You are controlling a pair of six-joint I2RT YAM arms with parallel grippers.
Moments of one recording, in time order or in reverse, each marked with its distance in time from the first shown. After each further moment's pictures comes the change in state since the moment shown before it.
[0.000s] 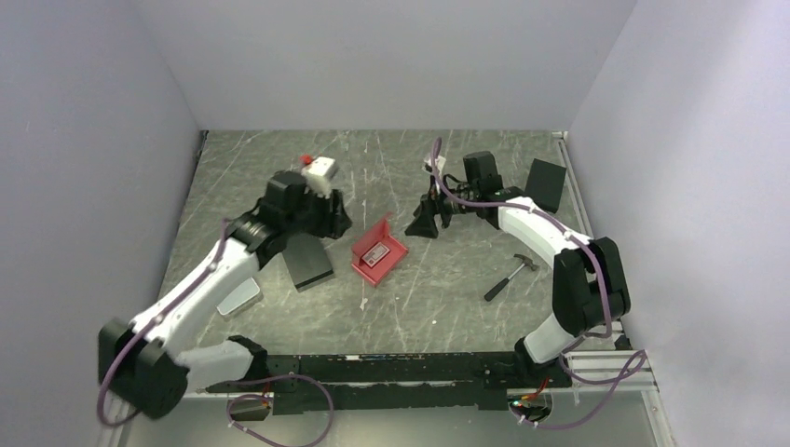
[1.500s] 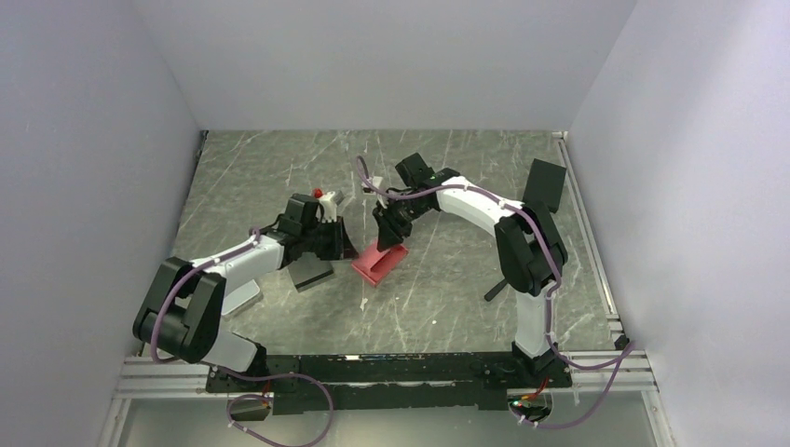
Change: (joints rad) left arm 0.103 0.224 -0.294 0.330 0.288 -0.220; right arm 0.243 0.409 0.451 -0.417 0.126 -0.156
